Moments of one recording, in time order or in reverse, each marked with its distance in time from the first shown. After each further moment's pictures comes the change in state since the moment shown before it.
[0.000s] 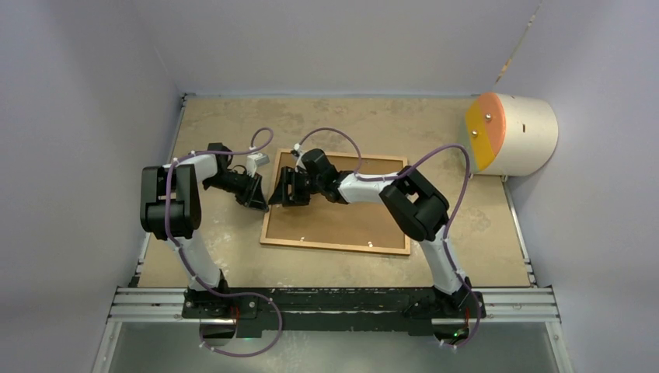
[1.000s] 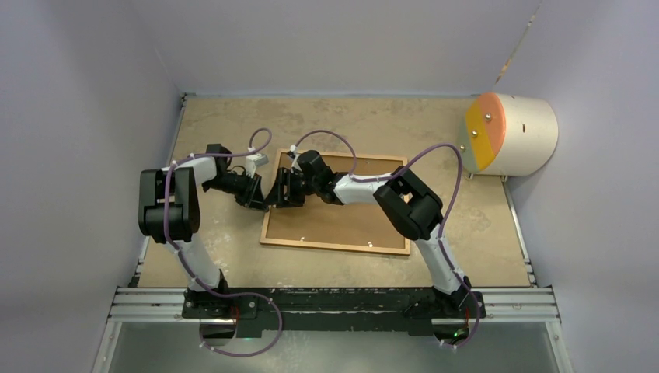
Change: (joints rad) left arm 0.002 -0.032 -0.040 0.055 -0.007 -0.044; right arm 0.021 0.048 0.043 0.034 -0.023 0.056
